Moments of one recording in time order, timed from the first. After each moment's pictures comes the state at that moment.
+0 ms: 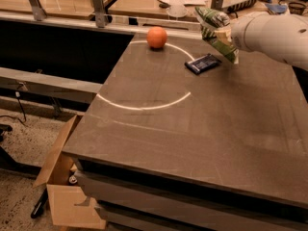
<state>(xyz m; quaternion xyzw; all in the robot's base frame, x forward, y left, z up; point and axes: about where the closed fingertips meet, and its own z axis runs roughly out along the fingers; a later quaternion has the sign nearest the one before) 0.741 -0.231 0.955 -0.28 0.76 -0.09 0.58</state>
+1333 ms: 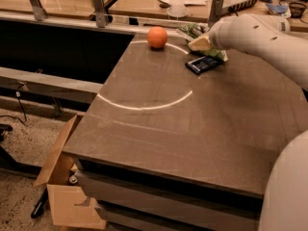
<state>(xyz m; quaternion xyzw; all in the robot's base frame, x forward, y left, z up) 0.818 -0.203 0.903 -0.29 0.78 -0.08 0.54</state>
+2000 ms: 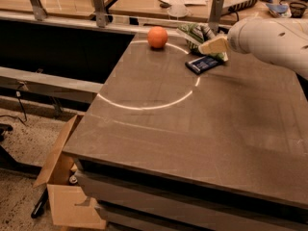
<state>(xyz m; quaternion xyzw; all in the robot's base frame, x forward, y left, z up) 0.763 -0.244 0.934 -0.23 0.79 -0.10 0.56</state>
